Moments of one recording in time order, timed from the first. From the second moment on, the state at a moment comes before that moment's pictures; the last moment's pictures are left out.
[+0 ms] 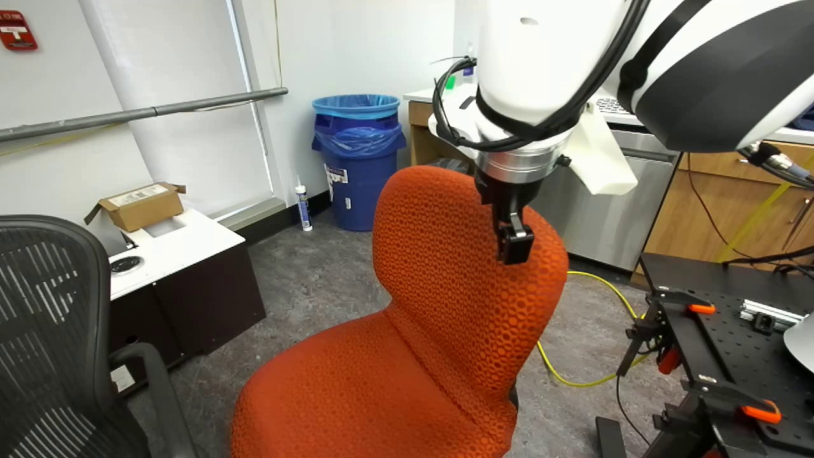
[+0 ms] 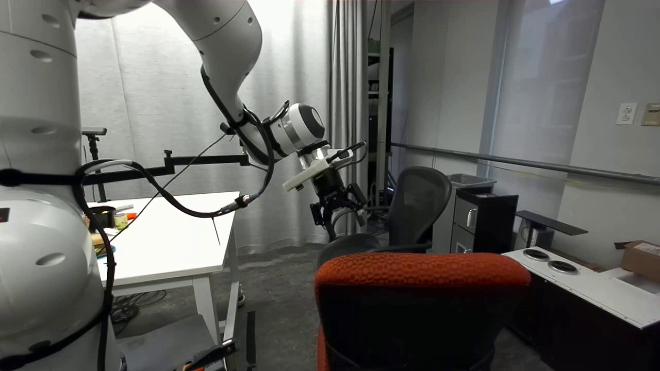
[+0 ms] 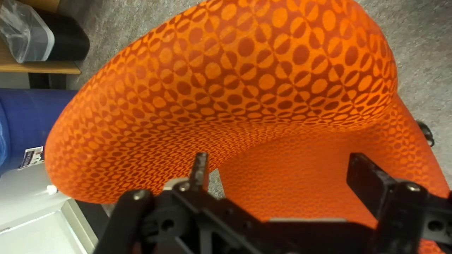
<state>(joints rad) 0.14 0.13 0.21 -2.18 -0.68 2.09 0.35</state>
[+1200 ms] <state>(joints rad) 0.17 0.59 0.02 -1.89 -0.94 2.09 0.61</state>
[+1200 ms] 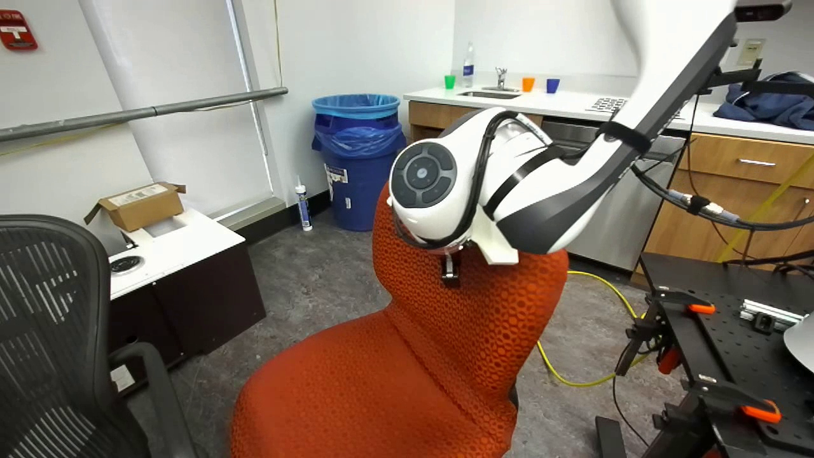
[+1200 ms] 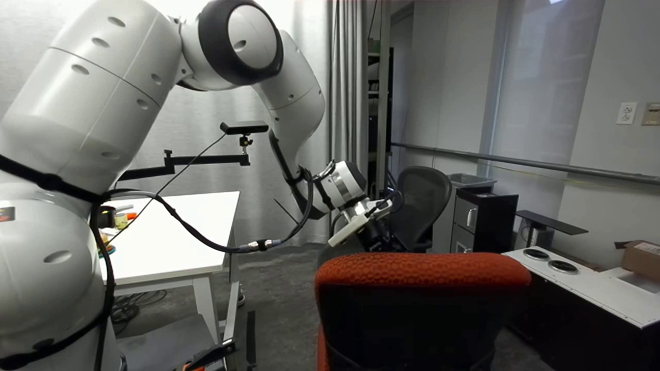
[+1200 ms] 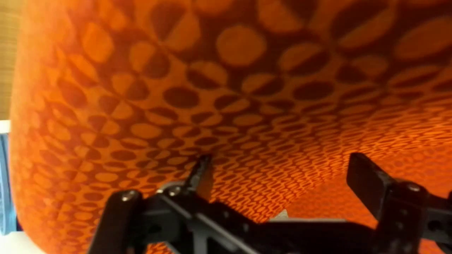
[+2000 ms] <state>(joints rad) 0.17 0.73 -0.06 -1.71 -0.79 1.89 0.61</state>
